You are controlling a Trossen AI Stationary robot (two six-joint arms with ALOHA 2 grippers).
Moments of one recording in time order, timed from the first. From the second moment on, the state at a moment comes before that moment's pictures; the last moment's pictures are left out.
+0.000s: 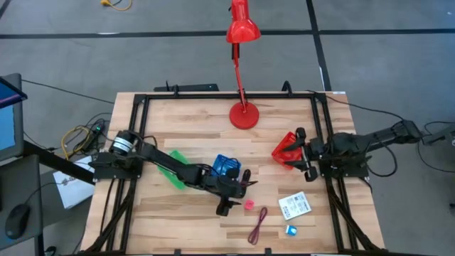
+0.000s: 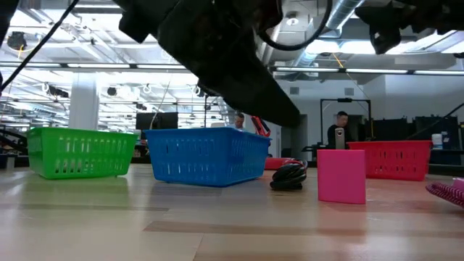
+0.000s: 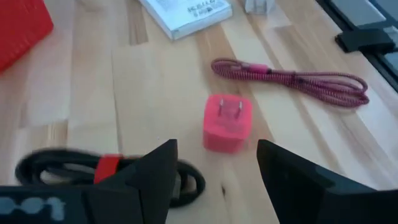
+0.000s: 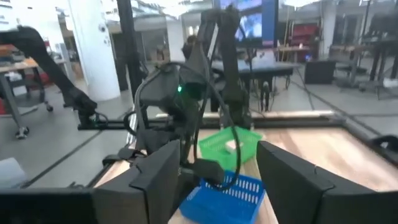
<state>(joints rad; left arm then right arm) -0.29 1.97 1.18 0.14 -0.02 -0.01 0.26 0.48 0.28 0.21 0.11 0.03</state>
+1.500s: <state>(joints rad) -0.29 2.11 1.41 0.04 0.06 0.08 0.18 0.67 0.28 0.40 0.18 0.05</state>
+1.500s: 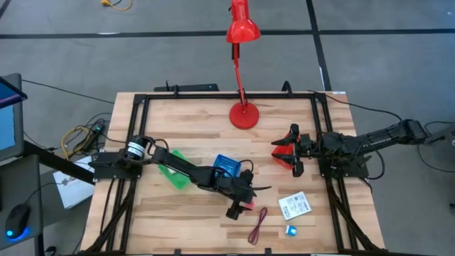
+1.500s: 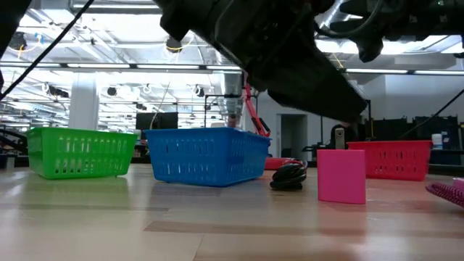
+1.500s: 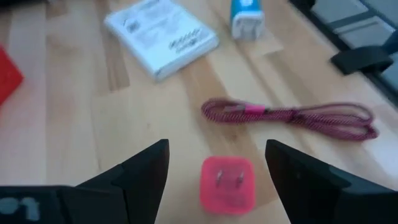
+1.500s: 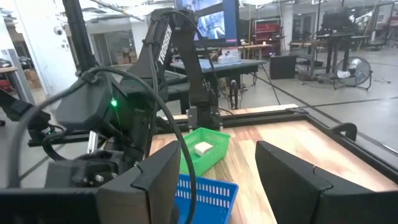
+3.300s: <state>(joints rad) -0.30 2.18 2.13 -1.38 -0.15 -0.24 0.18 0.67 0.28 0.22 0.18 0.30</state>
